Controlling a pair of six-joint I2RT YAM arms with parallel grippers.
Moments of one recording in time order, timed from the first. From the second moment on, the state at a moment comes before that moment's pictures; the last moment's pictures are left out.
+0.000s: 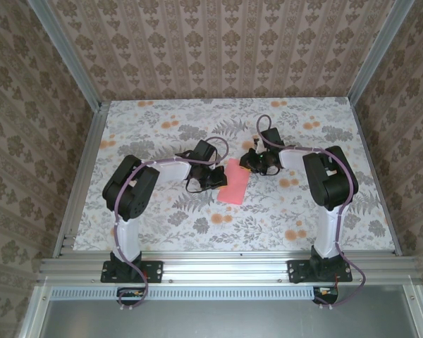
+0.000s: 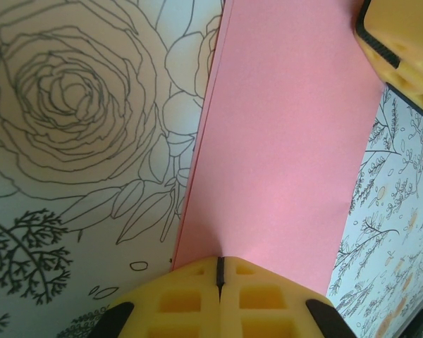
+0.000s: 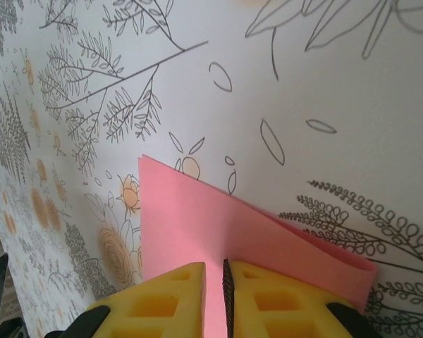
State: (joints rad) left arm -0.67 1.97 1.15 -0.27 0.47 -0.75; right arm 0.27 2.00 1.14 -0.12 -0.51 0.70
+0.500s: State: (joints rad) left arm -0.67 1.97 1.15 -0.27 0.47 -0.75; right arm 0.22 2.01 1.15 -0.13 -0.50 0.66
